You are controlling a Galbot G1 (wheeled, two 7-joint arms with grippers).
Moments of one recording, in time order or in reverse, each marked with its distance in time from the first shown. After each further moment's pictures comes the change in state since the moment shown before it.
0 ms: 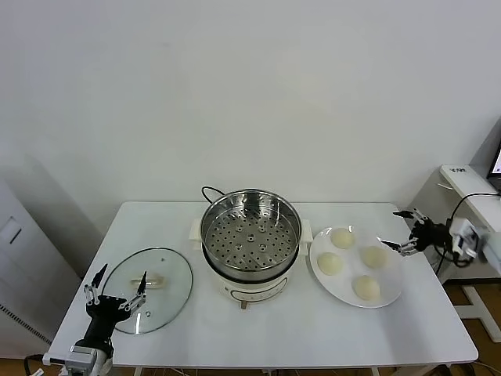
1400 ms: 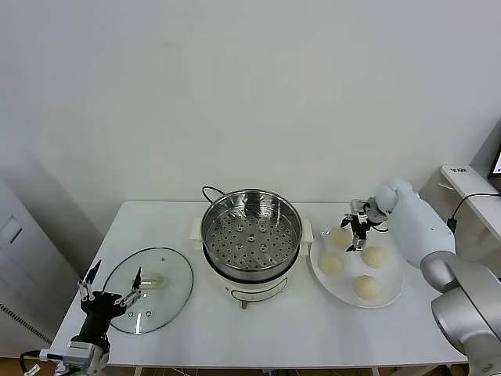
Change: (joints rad) left arm -0.013 0.015 -0.005 -0.011 0.017 0.025 -0.029; right arm 0.510 0.565 -0.342 -0.835 -0.607 0.228 -0.104
